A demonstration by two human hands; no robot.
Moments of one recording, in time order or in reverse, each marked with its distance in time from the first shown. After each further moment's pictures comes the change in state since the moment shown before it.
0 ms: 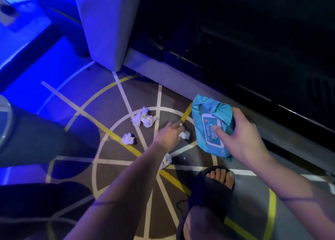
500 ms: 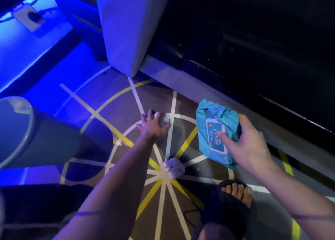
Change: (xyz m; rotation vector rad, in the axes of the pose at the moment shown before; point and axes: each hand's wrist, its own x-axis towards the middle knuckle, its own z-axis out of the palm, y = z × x) left_hand 0.002 -0.099 -0.034 -0.108 0.098 -0.591; right_hand 0.021 -0.019 0.028 0.080 -0.011 0.003
